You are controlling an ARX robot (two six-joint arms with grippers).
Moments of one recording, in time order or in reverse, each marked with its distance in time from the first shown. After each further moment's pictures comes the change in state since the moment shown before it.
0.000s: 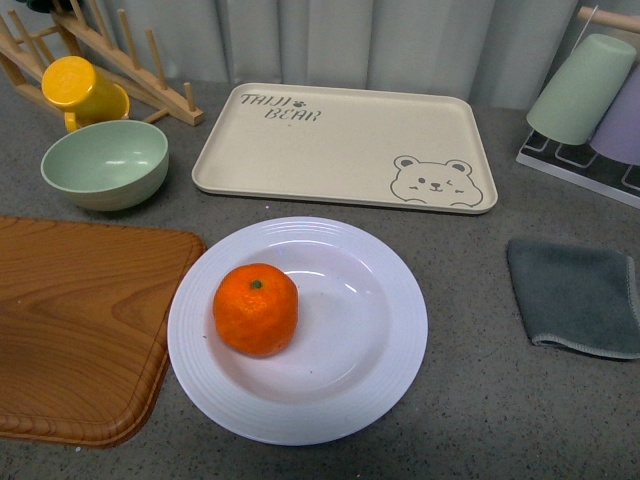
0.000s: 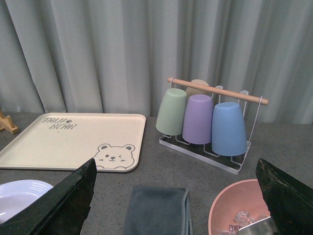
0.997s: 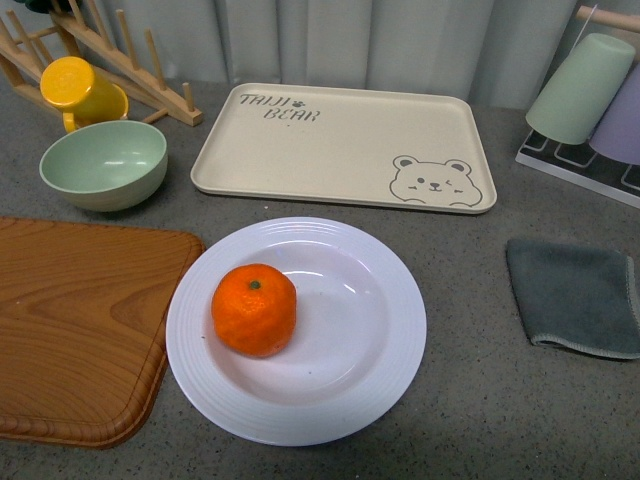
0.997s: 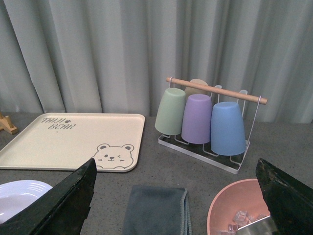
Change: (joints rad) left arm -0.019 -0.605 -0.238 0.167 0.154 0.232; right arm 0.000 0.000 0.000 0.000 0.000 0.000
